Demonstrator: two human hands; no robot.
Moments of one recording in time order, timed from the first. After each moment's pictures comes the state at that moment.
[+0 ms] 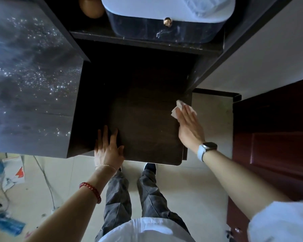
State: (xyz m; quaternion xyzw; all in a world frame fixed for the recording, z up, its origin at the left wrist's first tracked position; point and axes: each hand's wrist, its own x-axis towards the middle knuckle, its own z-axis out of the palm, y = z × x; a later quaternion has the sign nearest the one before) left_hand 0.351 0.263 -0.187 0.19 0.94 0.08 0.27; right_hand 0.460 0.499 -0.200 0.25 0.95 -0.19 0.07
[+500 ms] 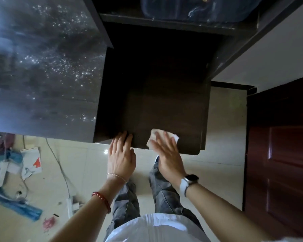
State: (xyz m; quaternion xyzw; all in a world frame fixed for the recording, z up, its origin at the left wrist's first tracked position) left_hand 0.374 0.209 -0.182 0.29 0.93 0.11 0.21; right_hand 0.482 0.334 -0.215 0.19 0.92 -0.33 0.03
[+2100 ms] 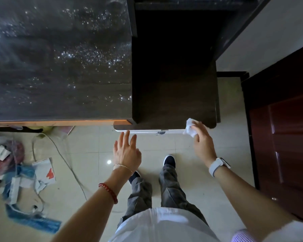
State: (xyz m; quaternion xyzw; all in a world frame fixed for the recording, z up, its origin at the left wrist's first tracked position) left_hand 0.352 0.130 -0.151 0.32 0.90 -0.01 0.30; right_hand 0.507 0.310 -0.173 0.46 0.81 -0.37 -0.03
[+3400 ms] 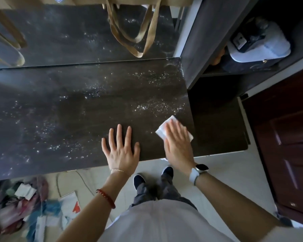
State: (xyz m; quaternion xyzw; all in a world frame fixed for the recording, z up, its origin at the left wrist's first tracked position) left_hand 0.122 0.061 -0.082 0.35 0.92 0.06 0.14; right_hand 0.251 0.186 -0.082 0.35 0.93 -0.15 -0.01
